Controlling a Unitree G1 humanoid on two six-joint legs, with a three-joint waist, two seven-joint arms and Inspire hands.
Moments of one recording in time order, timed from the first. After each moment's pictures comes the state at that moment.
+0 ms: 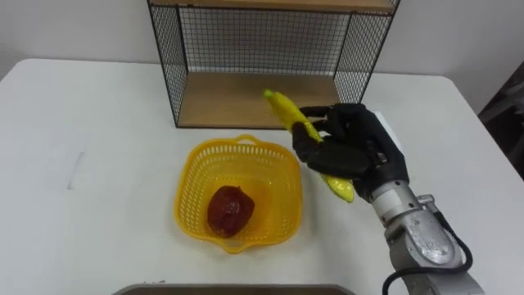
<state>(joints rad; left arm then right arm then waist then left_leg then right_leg) 0.30 0.19 -0.05 1.01 0.32 0.13 0.07 0.09 -0.22 0.18 -0.19 0.18 0.05 0.09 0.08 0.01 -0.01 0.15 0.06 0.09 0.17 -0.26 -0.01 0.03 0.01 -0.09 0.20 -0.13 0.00</state>
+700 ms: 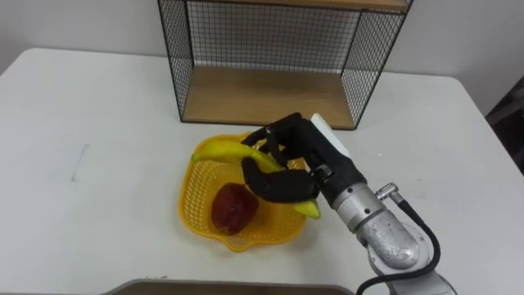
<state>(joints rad) 0.25 0.20 -0.11 1.01 0.32 0.13 0.07 0.06 -0.24 0.31 -0.21 -0.13 0.06 0.18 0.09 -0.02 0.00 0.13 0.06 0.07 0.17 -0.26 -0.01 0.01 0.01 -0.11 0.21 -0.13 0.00</state>
